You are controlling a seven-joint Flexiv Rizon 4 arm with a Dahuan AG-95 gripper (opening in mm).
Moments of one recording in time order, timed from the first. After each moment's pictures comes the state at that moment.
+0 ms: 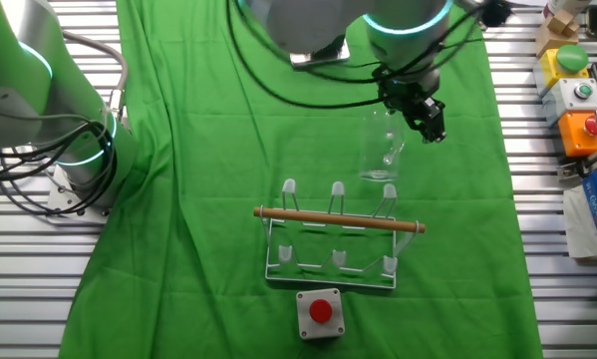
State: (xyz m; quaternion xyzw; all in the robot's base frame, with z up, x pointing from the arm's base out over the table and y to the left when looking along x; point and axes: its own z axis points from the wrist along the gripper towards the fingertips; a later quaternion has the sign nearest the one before) arm 0.554 0.041 0.112 -0.32 0.94 -0.02 0.09
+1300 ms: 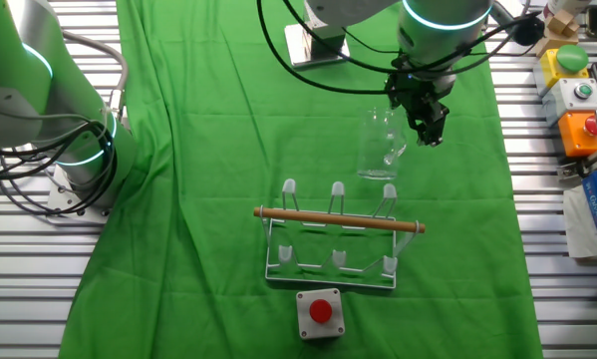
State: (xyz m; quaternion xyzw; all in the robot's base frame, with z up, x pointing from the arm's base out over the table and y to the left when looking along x) arm 0.551 0.040 0.109 -0.25 0.97 0.00 0.05
